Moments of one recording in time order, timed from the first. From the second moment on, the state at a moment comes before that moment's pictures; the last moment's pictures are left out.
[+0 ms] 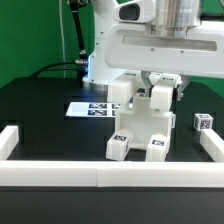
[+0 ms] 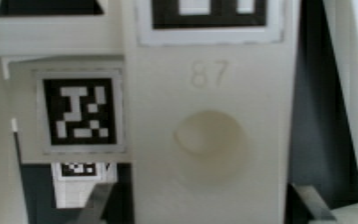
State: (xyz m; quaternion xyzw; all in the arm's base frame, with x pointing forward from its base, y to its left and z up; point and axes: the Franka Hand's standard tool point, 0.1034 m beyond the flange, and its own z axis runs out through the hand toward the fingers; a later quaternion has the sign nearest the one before) arm 0.558 0.056 0.099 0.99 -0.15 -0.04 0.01
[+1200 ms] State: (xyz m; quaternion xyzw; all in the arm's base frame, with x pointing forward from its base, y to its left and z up) arm 0.557 0.053 0.081 0.99 -0.15 -0.03 0.01
